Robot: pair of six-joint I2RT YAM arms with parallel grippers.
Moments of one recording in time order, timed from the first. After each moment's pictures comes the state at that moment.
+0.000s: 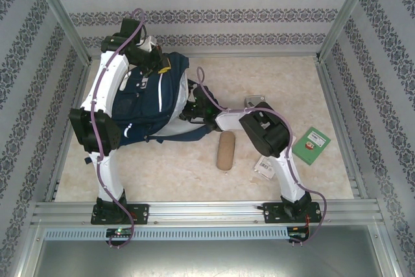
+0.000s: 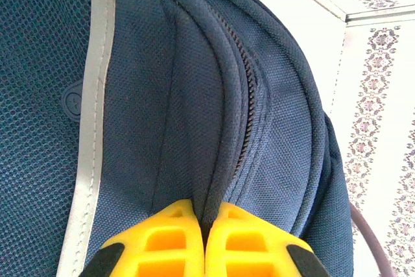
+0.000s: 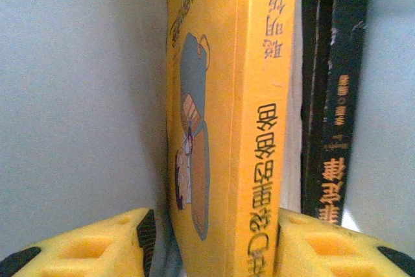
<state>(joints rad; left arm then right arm) -0.10 2.02 2.17 -1.15 0.57 -0.58 0.68 2.22 1.34 0.56 -0.49 1.32</state>
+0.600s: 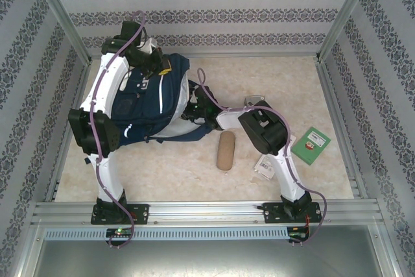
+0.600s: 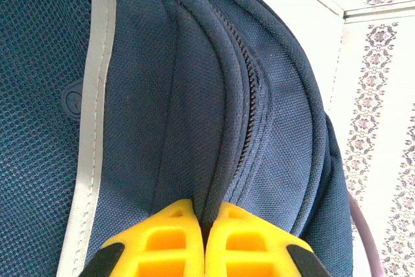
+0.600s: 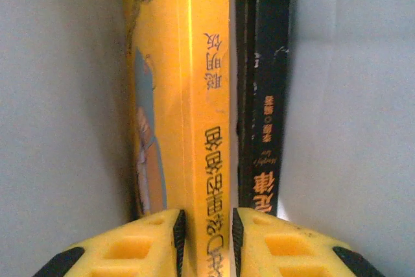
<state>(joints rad) -0.10 1.99 2.09 -1.10 0.59 -0.58 0.67 2.29 1.38 0.52 -0.52 1.29</state>
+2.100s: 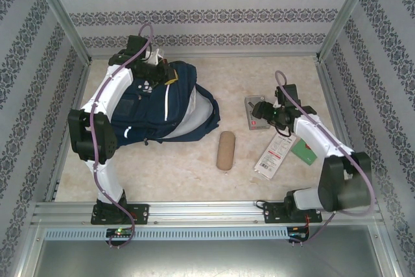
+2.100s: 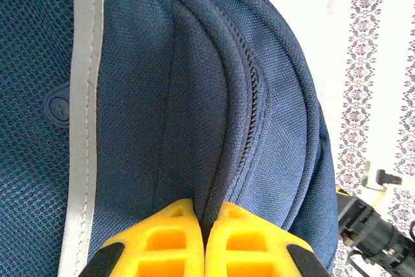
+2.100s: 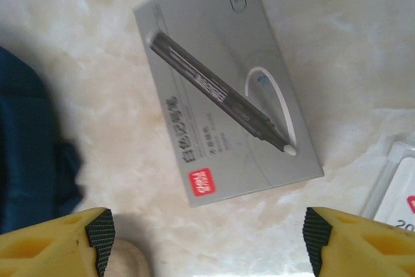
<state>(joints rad) -0.12 1.90 1.77 -0.83 0.67 -0.54 0.13 1.42 0.91 -0.51 -0.16 0.52</state>
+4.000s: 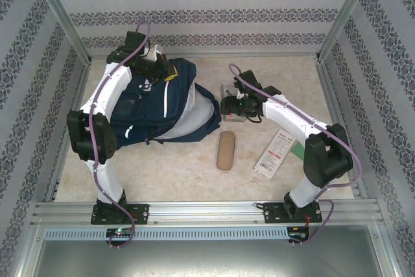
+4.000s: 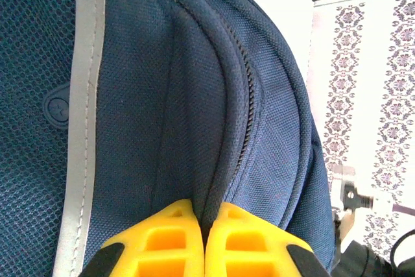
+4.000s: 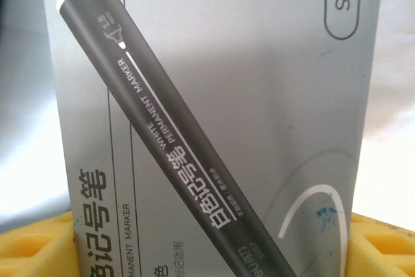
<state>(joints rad) -0.12 1.90 1.83 -0.84 0.68 -0.61 0.48 1.64 1.26 -0.65 -0.09 0.51</state>
